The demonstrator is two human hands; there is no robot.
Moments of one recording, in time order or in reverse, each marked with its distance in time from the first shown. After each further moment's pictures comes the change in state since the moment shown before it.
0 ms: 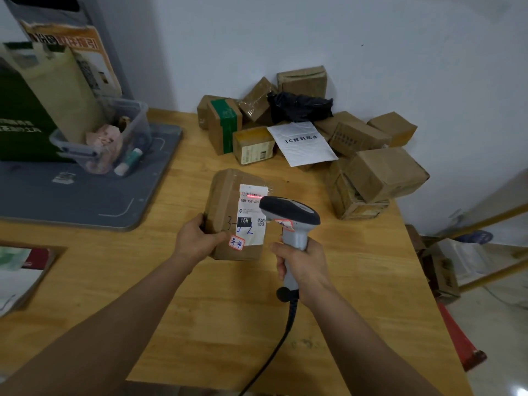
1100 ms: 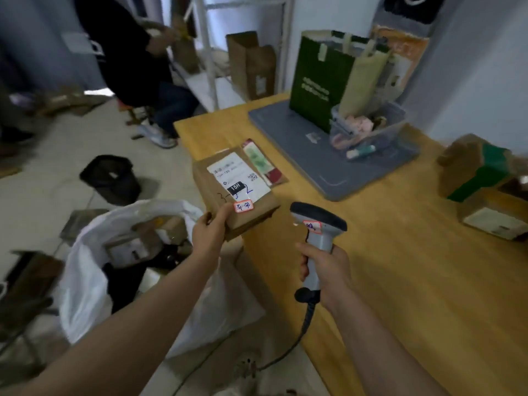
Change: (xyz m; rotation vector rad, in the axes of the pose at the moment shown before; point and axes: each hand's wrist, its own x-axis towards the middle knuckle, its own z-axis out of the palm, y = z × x) left_hand -0.183 -0.149 -0.173 -0.866 1.026 -0.356; right_hand -0.081 0.044 0.187 -0.263 -0.732 0.155
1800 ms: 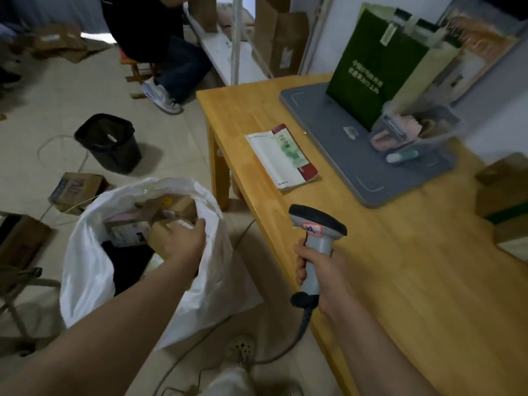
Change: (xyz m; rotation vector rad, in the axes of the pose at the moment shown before) left_hand 0.114 -0.037 -0.101 0.586 0.353 -0.181; right_hand 0.033 0.023 0.093 -0.041 -0.027 0.142
